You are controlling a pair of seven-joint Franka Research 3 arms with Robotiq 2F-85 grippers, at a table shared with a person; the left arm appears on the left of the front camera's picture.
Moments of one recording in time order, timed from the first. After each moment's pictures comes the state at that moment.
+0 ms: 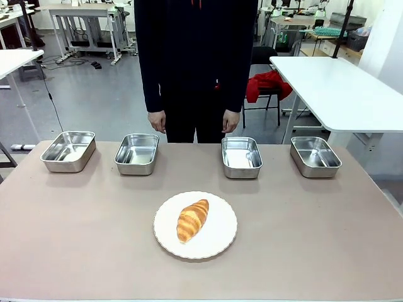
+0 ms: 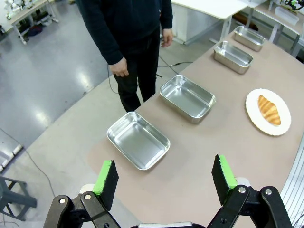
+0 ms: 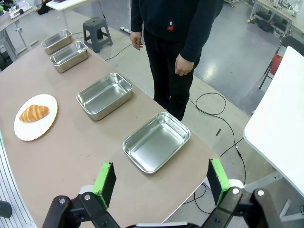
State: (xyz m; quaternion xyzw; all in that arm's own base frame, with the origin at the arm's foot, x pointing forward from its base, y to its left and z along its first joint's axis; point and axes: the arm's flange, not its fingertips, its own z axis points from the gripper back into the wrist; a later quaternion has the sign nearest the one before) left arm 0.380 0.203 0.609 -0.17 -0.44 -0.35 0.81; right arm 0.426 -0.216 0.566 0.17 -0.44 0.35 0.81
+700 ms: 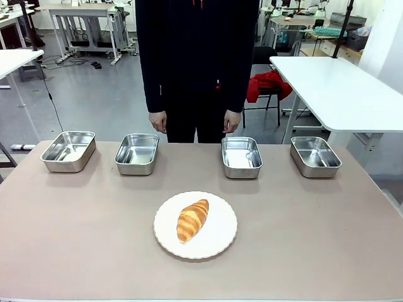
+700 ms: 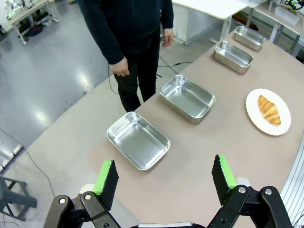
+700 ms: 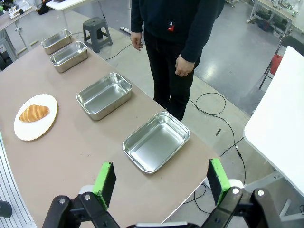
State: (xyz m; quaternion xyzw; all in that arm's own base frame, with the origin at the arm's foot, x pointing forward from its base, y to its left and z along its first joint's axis) left arm 0.380 0.203 0.609 -0.17 -0.44 -0.35 0.81; right arm 0.426 -0.216 0.566 0.17 -0.44 0.35 0.81
